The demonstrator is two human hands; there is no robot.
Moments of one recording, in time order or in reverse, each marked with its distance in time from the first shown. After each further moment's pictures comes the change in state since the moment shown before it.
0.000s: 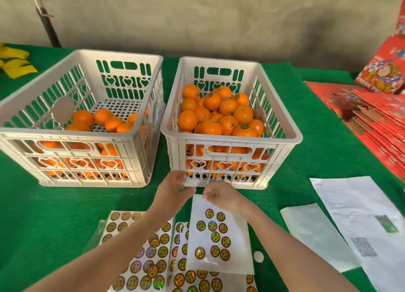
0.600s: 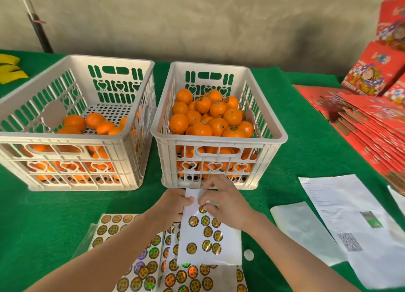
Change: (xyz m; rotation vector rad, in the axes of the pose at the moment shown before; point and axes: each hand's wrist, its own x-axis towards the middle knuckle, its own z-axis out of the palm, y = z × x) left_hand 0.000 0.003 0.023 -0.483 -0.291 -0.414; right_hand -0.050 0.005 -0.008 -0.297 0.390 -0.598
